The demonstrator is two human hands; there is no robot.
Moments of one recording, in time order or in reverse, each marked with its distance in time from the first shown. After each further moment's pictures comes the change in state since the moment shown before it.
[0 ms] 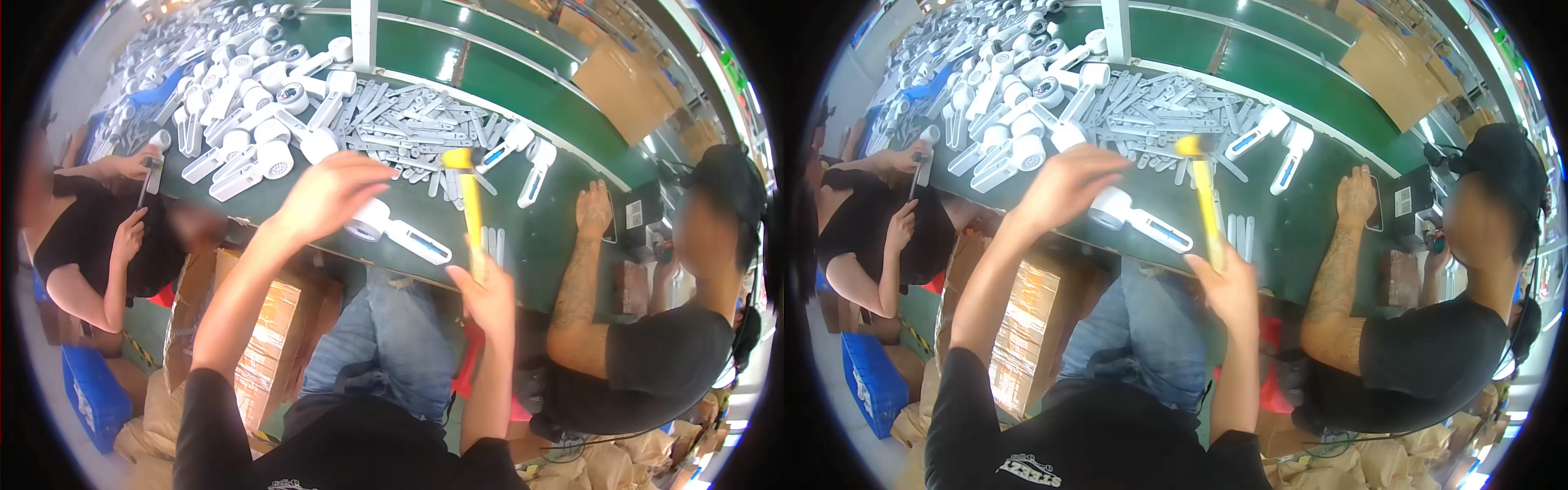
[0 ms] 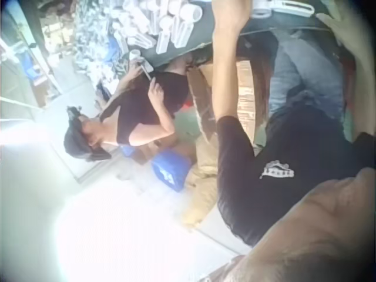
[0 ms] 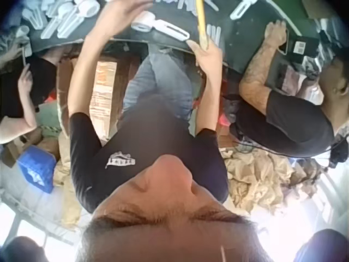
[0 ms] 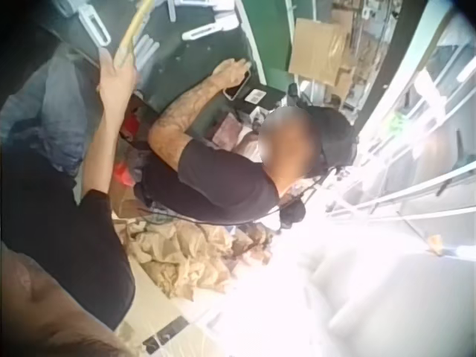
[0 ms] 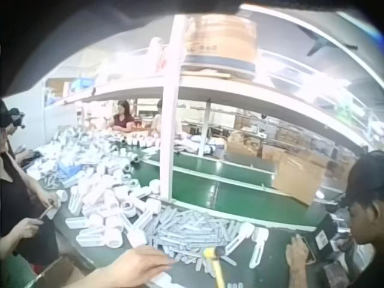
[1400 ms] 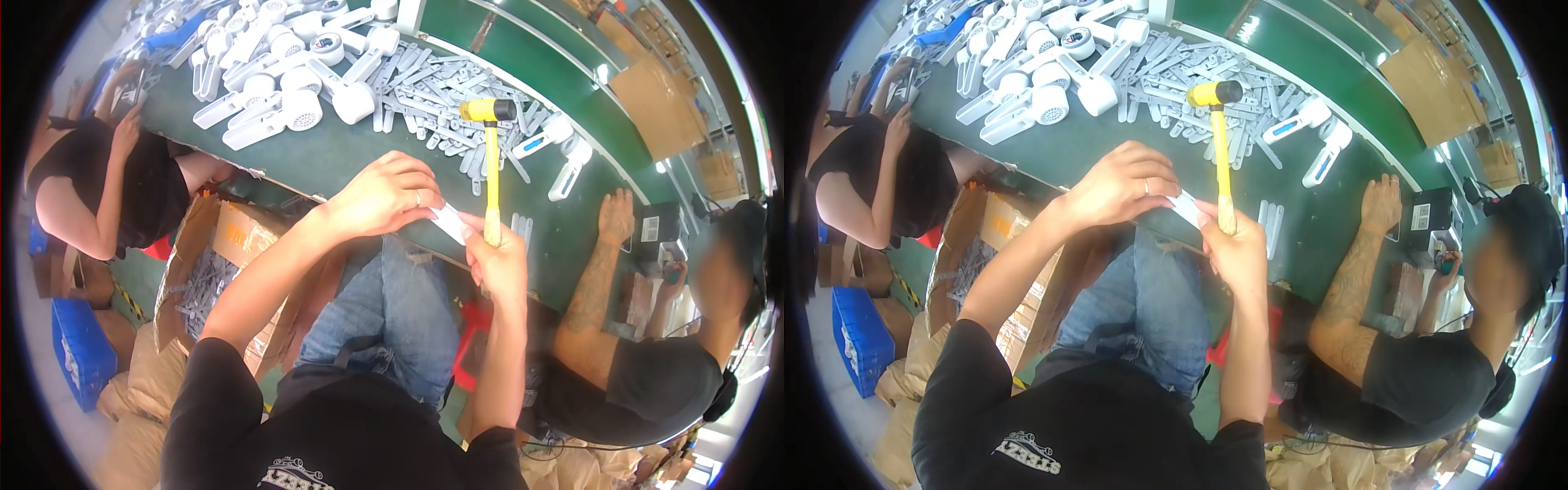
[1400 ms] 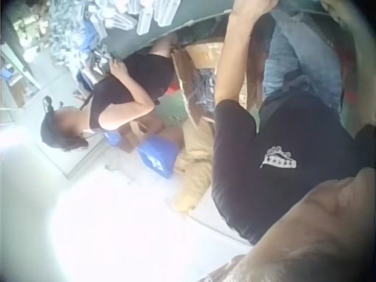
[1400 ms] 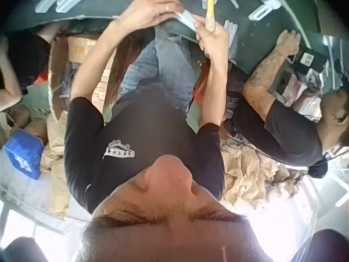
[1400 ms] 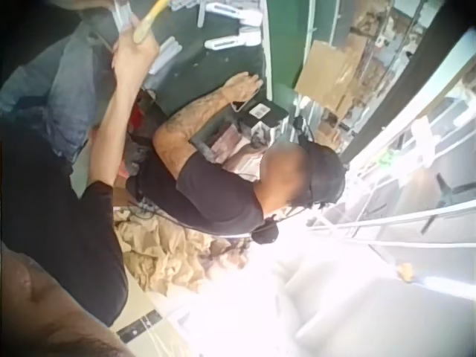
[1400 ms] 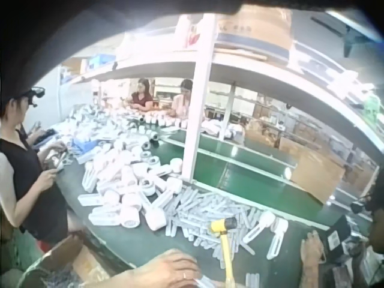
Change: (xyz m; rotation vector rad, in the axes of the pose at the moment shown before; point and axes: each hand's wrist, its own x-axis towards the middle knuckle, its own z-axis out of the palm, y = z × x) left_hand -0.036 -0.011 0.056 -0.012 0.050 0.233; right_hand 0.027 -0.030 0.030 0.210 -0.161 0.158
